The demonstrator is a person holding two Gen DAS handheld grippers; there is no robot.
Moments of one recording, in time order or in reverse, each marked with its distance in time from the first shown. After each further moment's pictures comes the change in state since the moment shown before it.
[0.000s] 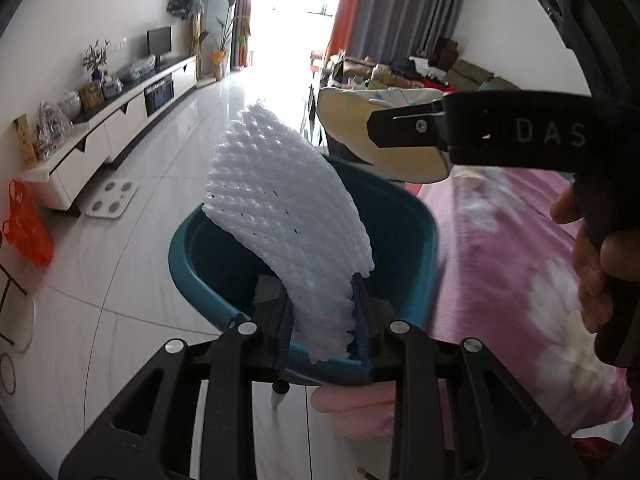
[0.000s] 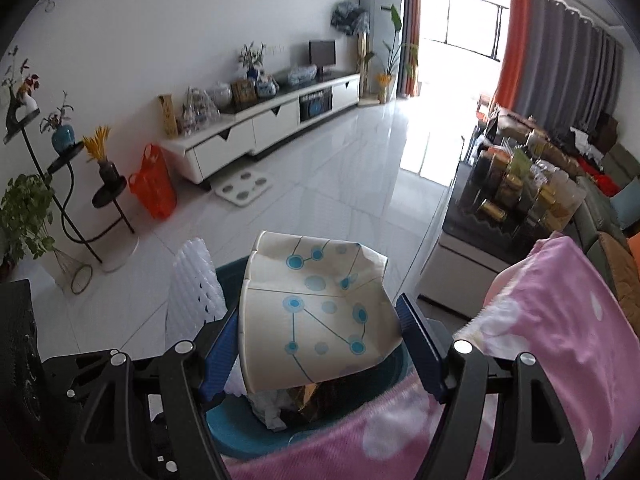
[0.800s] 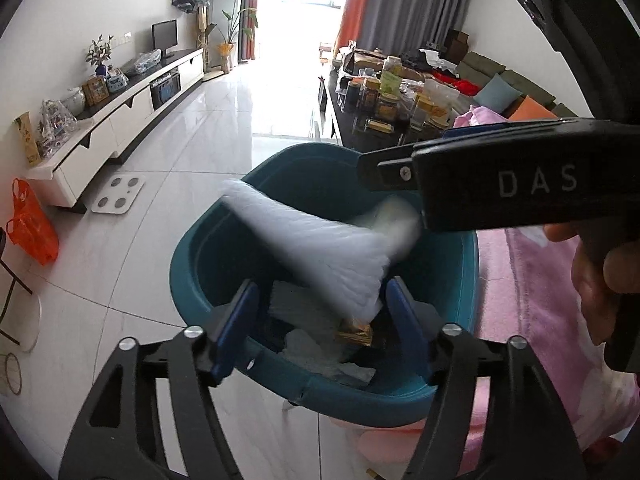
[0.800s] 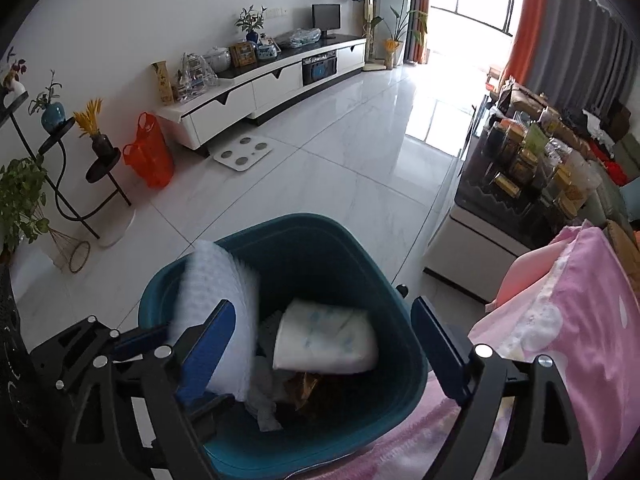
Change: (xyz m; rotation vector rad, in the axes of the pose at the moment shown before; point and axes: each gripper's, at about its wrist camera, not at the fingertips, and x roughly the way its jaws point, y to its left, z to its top) left arm 0.041 0.017 0.022 0.002 0.015 0.046; right arm 0.044 0.005 0.010 -0.010 0.128 0.006
